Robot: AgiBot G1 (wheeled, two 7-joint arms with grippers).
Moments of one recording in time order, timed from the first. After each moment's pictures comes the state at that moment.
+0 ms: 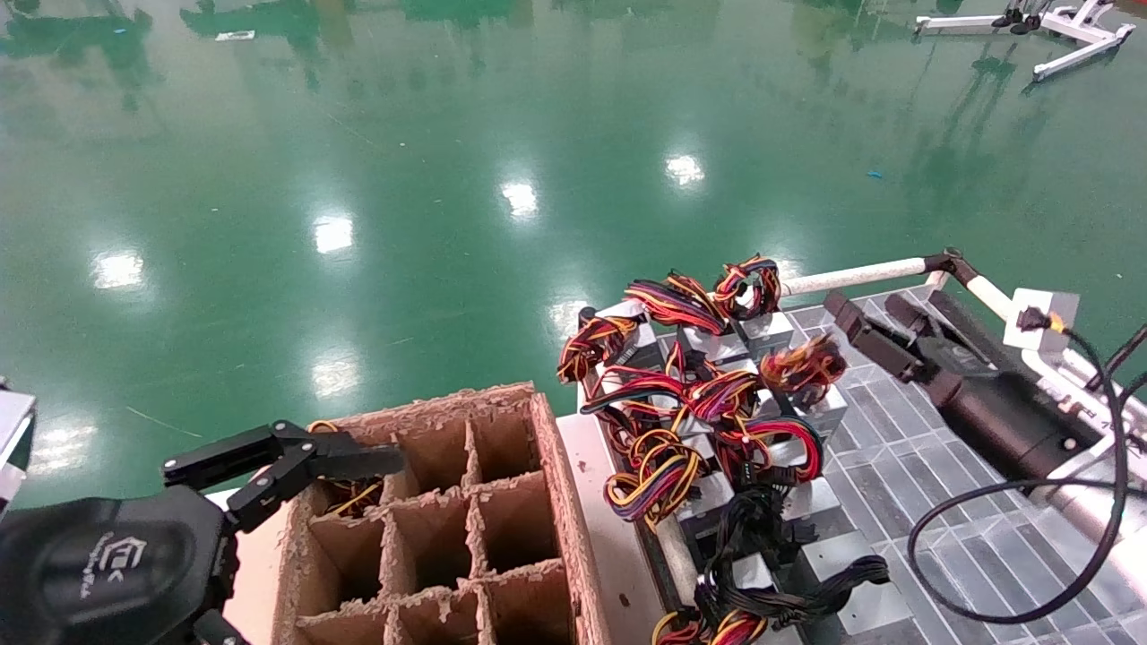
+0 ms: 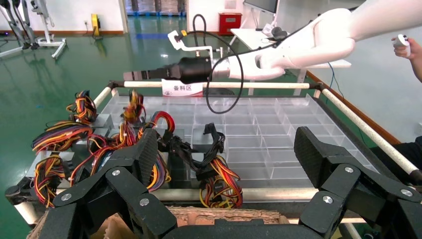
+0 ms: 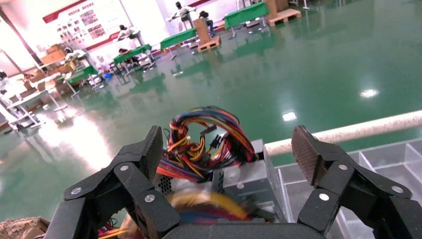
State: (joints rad) left arm -1.09 0.58 0.37 -1.26 0.66 1.46 -0.14; right arm 1.36 -0.98 -0.77 -0.02 -0.11 -1.16 -0.33
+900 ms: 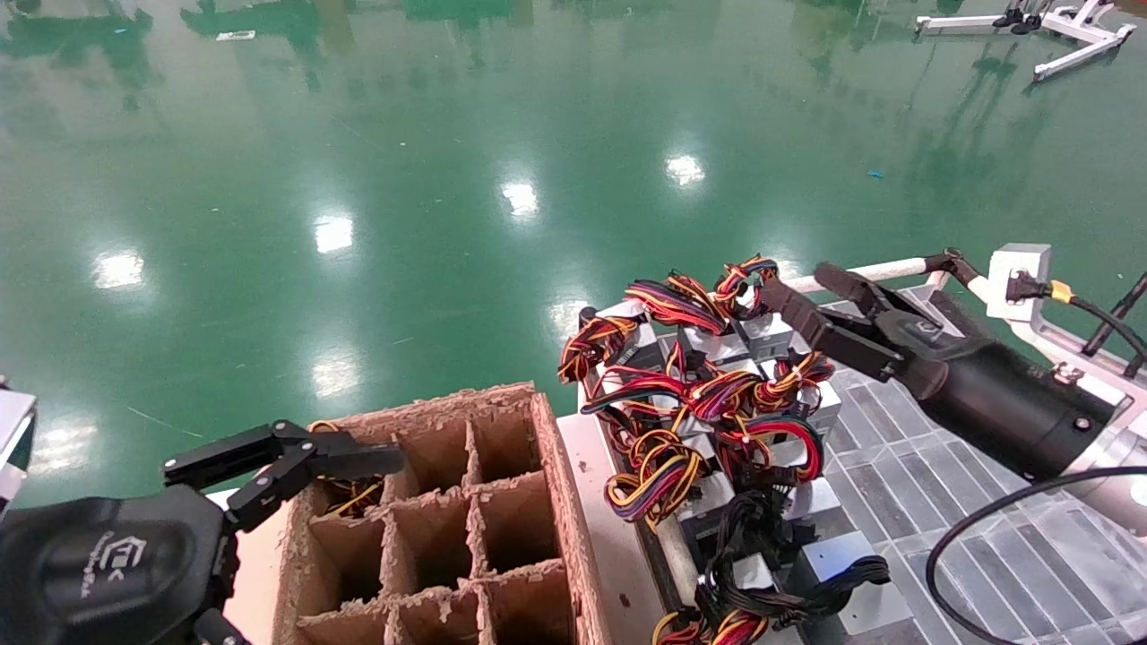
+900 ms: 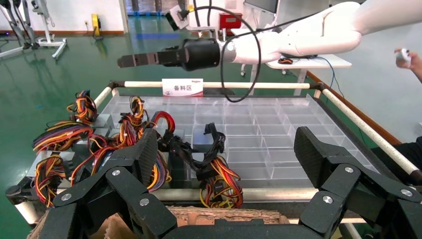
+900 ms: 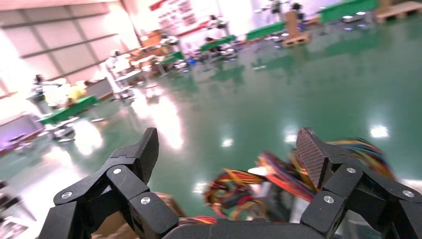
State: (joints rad) left arm -1.09 0.58 0.37 -1.26 0.66 1.46 -0.14; right arm 1.31 -0.85 -0.66 0.37 -0.33 -1.26 -0.15
